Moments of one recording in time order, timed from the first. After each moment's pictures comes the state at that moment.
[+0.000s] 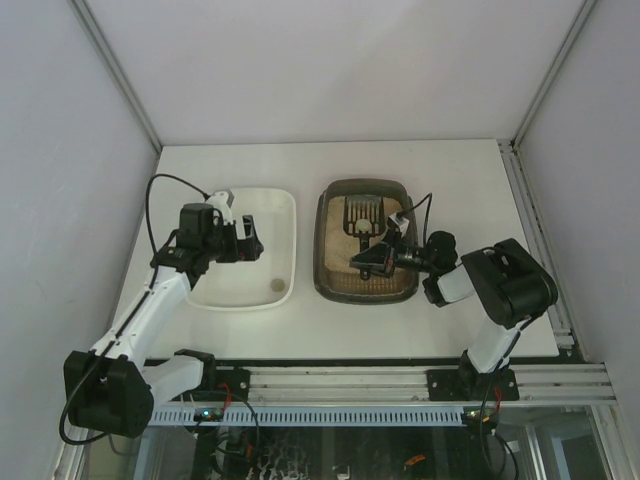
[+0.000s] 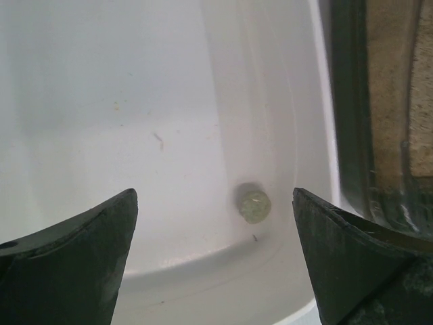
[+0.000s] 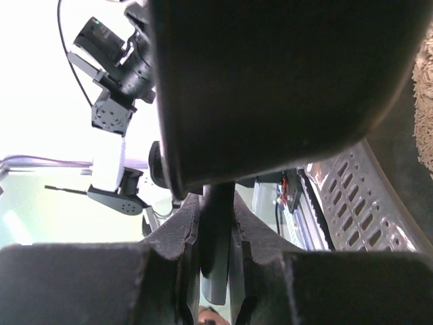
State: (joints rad) left arm -0.18 1.09 0.79 -0.43 0.17 -0.23; right arm 0.34 1.74 0.42 1.37 -0.99 1.59
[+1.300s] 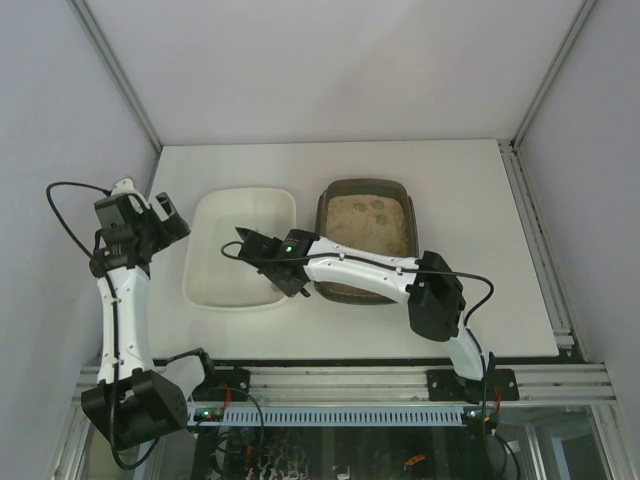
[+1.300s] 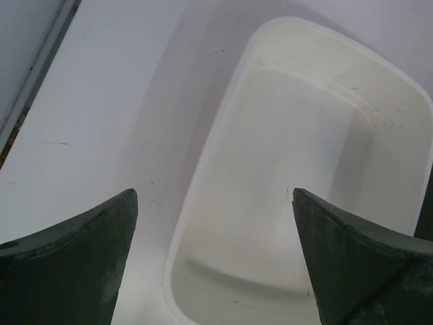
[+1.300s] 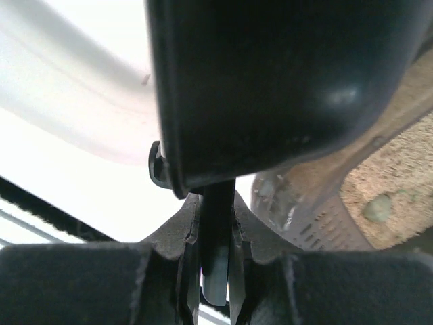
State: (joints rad) left arm 0.33 1.03 1.01 -0.62 0.11 -0.23; right arm 1.15 2.07 1.90 -1.05 0.24 0.28
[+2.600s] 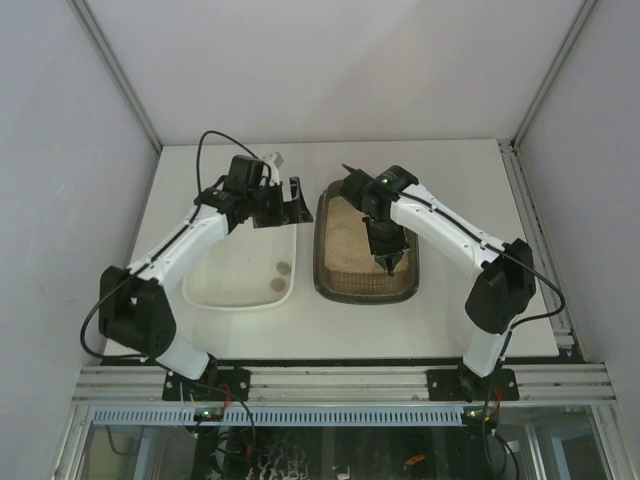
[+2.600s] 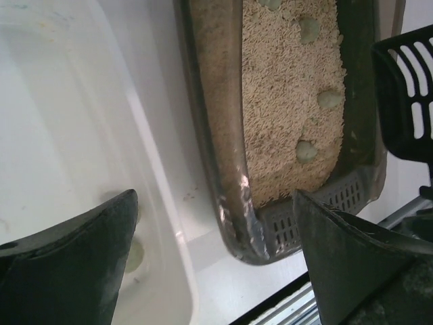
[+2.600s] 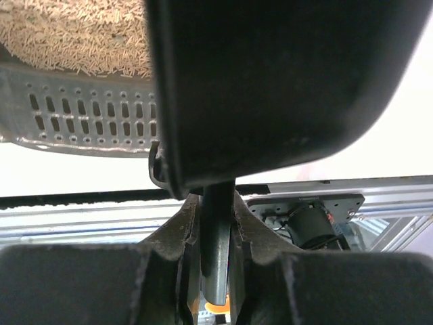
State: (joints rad) left arm -0.38 1.47 1.24 -0.54 0.27 -0.40; right arm 0.72 1.76 1.71 -1.51 0.21 0.62
